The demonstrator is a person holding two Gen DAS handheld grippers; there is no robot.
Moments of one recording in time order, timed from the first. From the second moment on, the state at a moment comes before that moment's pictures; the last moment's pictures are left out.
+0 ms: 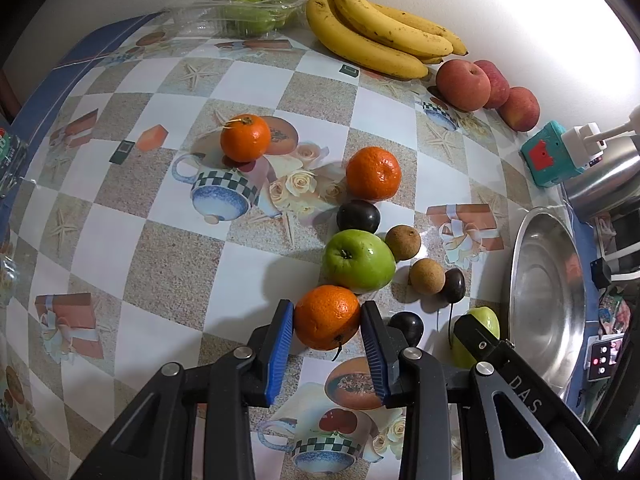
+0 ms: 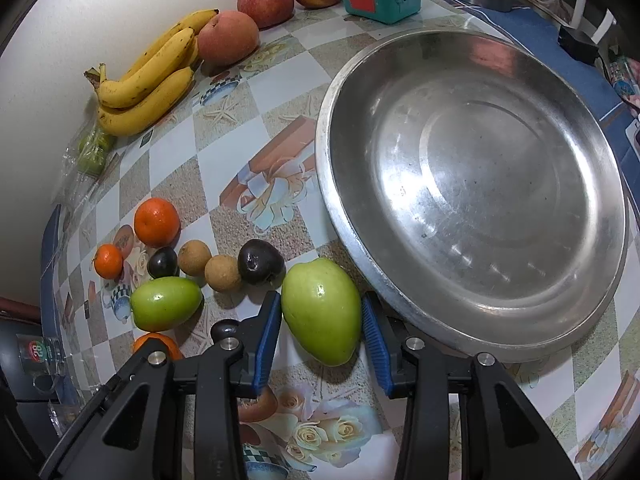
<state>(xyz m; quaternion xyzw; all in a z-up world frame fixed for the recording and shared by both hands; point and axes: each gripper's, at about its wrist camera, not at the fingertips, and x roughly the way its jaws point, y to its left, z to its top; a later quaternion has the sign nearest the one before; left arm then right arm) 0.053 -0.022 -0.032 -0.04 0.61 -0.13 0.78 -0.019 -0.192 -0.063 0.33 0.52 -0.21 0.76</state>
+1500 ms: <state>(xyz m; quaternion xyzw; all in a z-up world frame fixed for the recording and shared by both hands) 0.055 -0.101 0.020 0.02 0.55 -0.20 0.81 -0.051 -0.249 -0.011 0.33 0.44 -0.24 0.80</state>
